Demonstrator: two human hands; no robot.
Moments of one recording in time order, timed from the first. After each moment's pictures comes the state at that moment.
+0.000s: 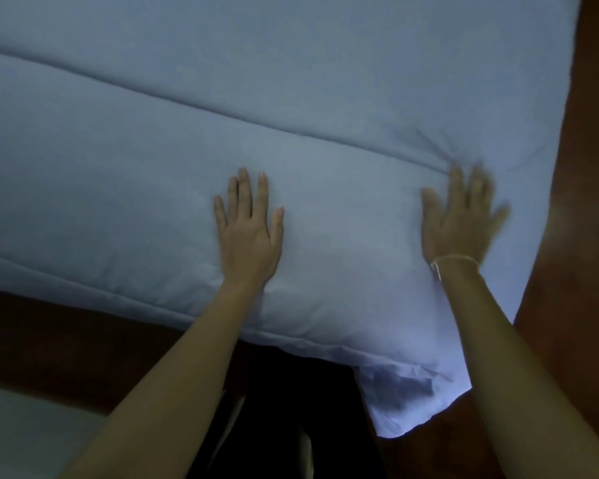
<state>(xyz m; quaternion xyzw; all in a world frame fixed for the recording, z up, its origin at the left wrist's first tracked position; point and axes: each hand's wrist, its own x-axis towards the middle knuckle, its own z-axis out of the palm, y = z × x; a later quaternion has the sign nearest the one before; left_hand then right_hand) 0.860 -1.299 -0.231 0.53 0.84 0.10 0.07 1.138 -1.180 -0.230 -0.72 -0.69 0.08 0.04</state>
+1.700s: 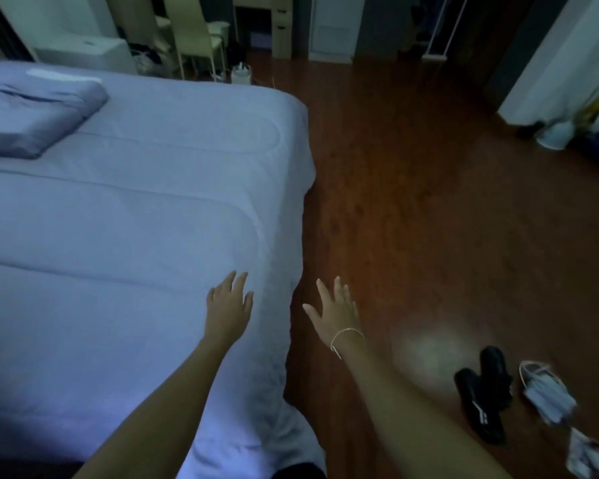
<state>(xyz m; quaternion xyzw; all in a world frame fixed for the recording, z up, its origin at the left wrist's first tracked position) 1.284 -1.206 -0.031 0.60 0.77 0.18 0.11 1.504 -1.171 -0.013 -0.62 -0.75 0.23 0.01</state>
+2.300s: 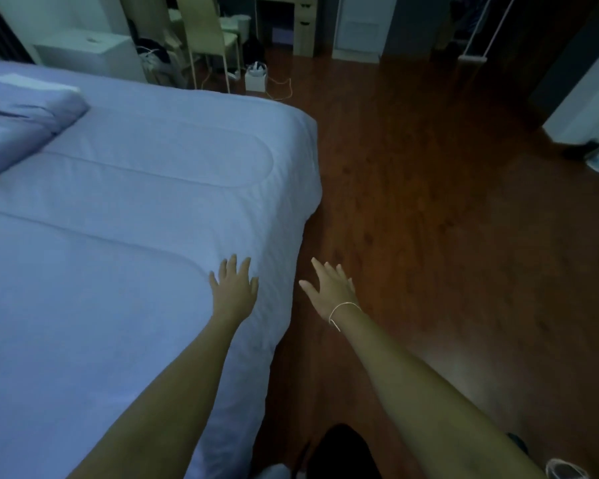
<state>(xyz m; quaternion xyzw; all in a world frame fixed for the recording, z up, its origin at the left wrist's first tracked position) 1.321 -0.874 -0.019 0.53 0.83 0.13 0.13 1.517 -0.817 0.004 -0.57 -0.77 0.26 0.02</state>
